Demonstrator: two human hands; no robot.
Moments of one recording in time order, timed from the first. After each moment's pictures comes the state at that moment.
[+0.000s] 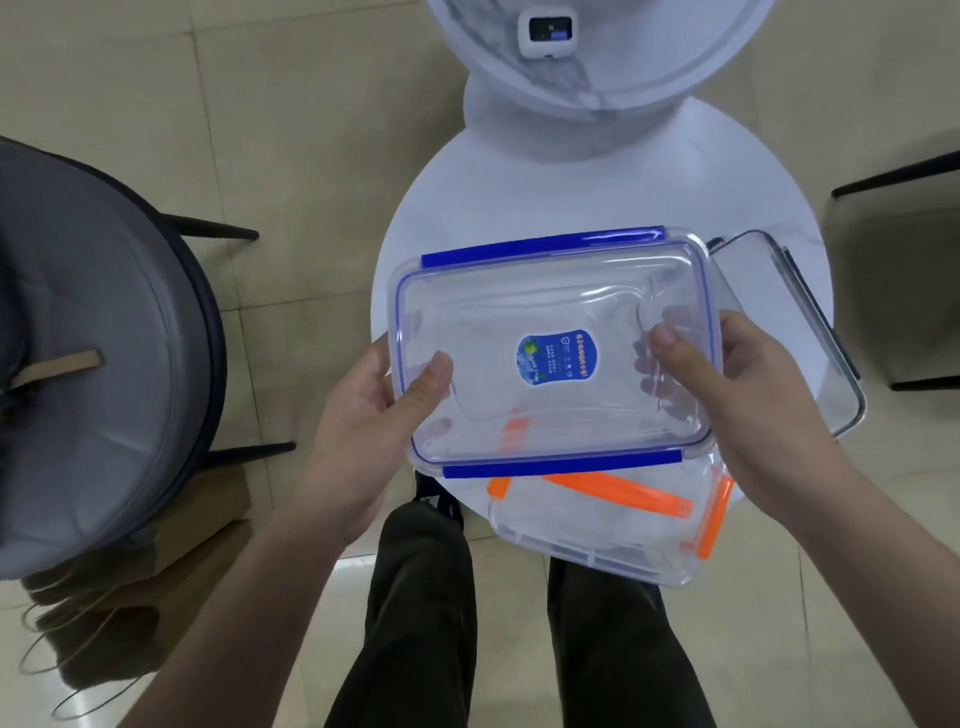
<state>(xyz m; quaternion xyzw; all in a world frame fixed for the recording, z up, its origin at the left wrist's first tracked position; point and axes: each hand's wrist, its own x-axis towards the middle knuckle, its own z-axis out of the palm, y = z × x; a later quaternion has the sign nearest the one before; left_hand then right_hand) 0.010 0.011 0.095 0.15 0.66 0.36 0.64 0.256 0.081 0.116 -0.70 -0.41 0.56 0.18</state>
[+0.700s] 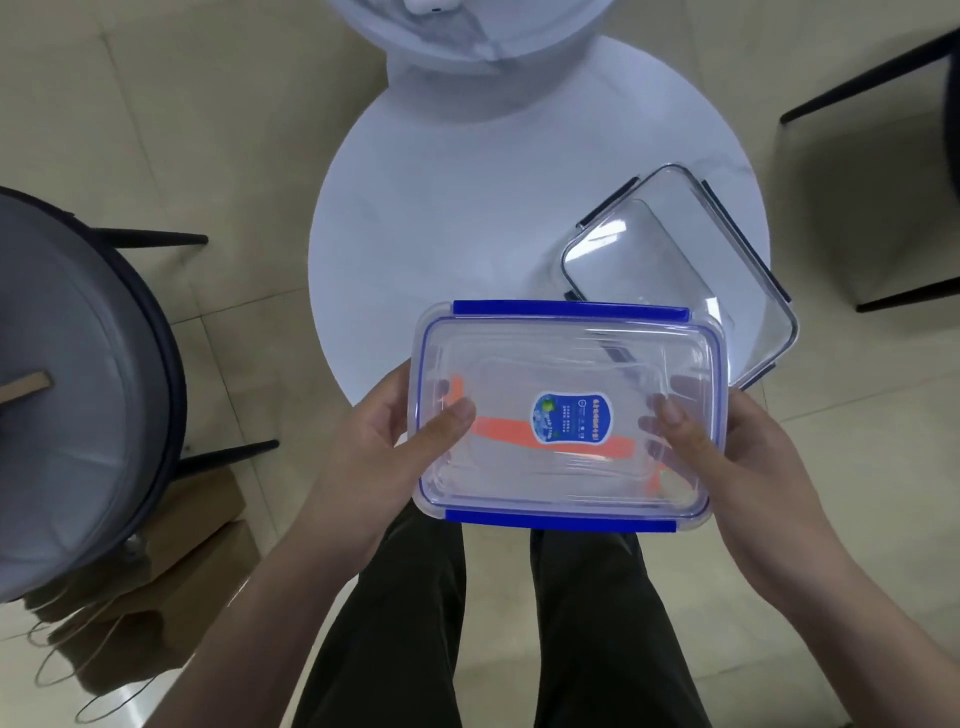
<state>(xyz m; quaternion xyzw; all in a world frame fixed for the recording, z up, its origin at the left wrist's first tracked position) 0.066 -0.016 0.112 0.22 0.66 0.24 0.68 0.330 -0.011 0.126 -0.72 -0.29 0.58 0.22</state>
